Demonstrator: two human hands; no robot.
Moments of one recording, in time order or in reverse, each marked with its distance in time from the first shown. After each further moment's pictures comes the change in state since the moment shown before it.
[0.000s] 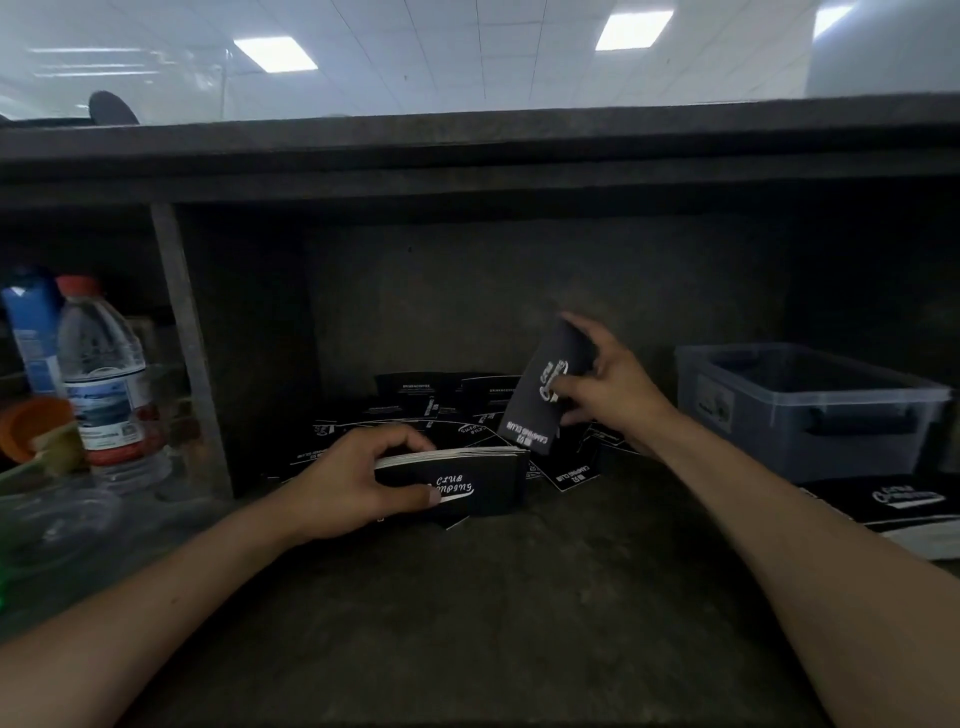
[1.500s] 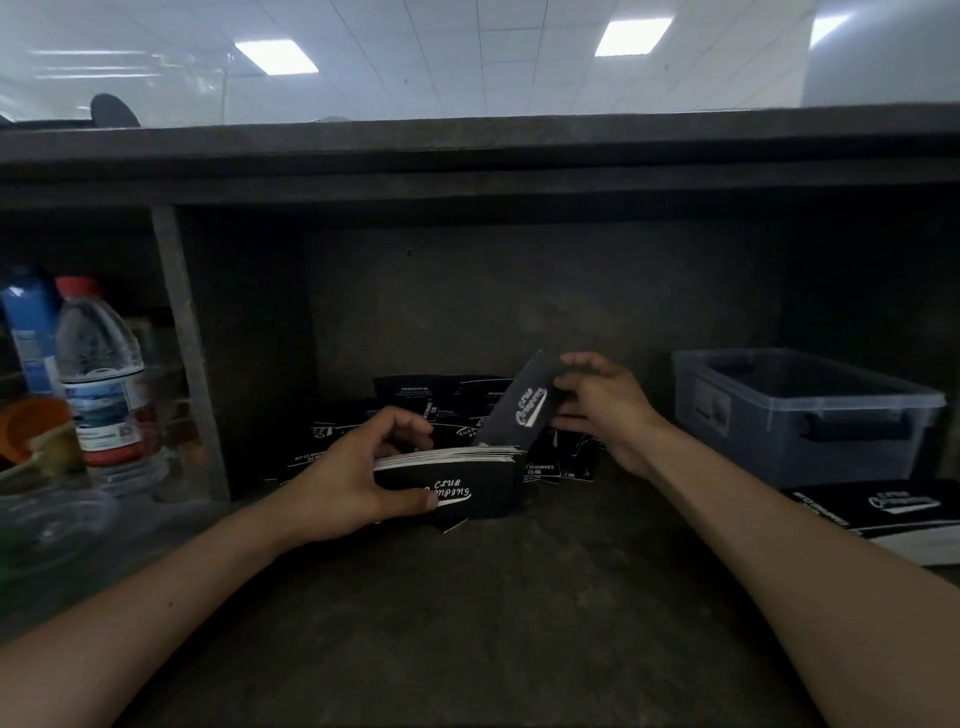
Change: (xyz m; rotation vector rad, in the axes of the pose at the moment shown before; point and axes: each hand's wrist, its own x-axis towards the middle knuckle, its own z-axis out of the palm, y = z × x) left_hand 0.002 -0.012 0.002 -0.037 0.061 0.003; right_hand -0.009 -0.003 0.011 0.182 0.137 0.281
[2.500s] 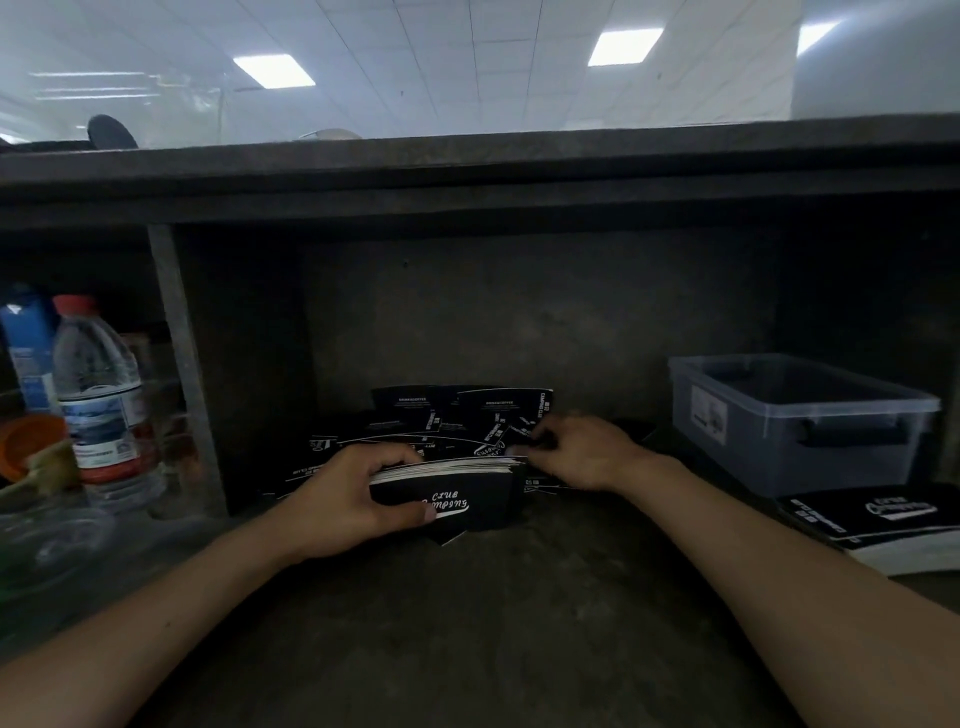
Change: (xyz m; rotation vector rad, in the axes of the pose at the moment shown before) left_hand 0.000 0.001 -0.002 0.044 -0.088 0.044; right_hand 0.019 0.035 -0.005 -1.290 -0.236 -0.201
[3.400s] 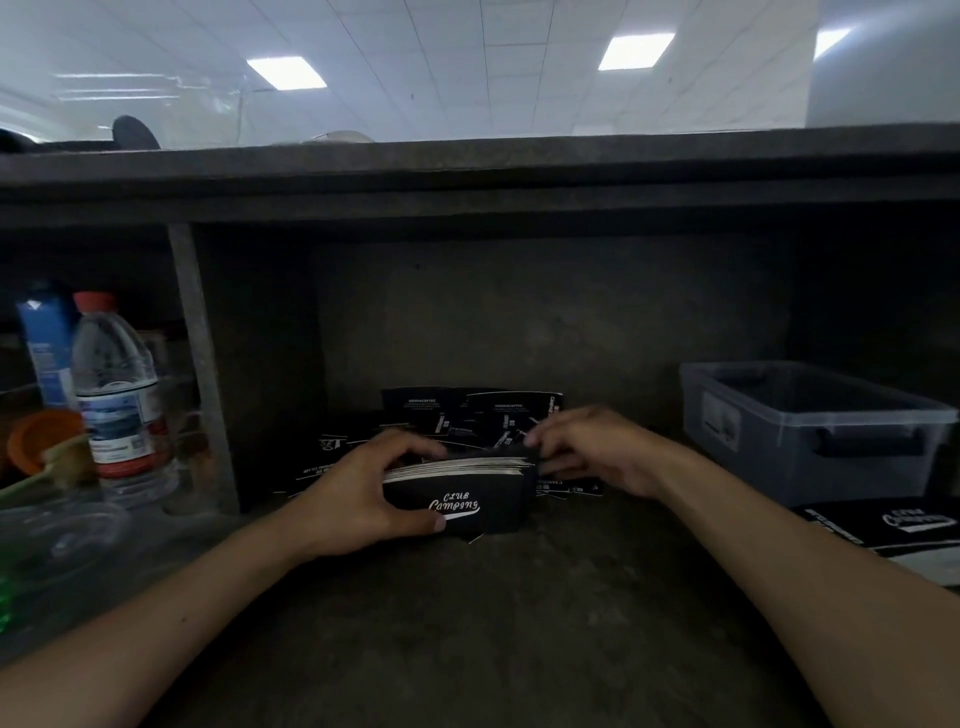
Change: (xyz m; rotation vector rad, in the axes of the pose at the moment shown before) left_hand 0.001 0.000 -0.001 0.124 0.074 -0.049; right_hand -0.016 -0.022 -0.020 0.985 -0.167 0.174
